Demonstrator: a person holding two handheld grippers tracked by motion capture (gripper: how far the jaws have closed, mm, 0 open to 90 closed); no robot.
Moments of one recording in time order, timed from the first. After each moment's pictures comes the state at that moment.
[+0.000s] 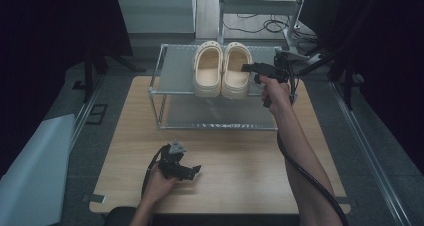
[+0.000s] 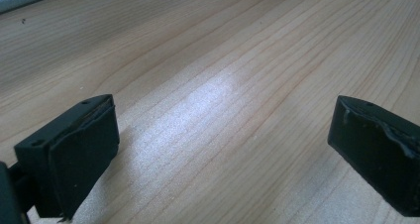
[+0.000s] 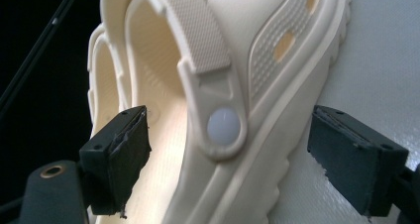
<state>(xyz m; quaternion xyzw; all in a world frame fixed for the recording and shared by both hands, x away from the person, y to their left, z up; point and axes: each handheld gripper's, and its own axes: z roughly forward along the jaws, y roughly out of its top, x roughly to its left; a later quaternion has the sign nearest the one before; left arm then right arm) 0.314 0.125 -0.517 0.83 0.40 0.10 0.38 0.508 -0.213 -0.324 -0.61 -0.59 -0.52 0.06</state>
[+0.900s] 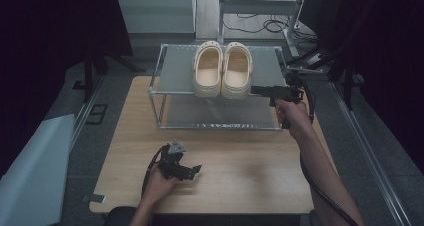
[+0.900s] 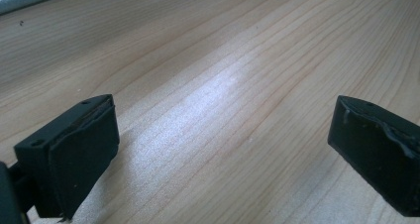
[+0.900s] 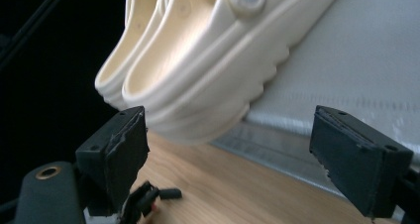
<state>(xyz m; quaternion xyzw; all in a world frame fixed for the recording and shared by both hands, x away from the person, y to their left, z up) 0.313 0.125 -0.516 0.82 0.40 0.10 0.39 0.445 -0.246 -0.336 -0.52 -0.67 -0.53 0.06</state>
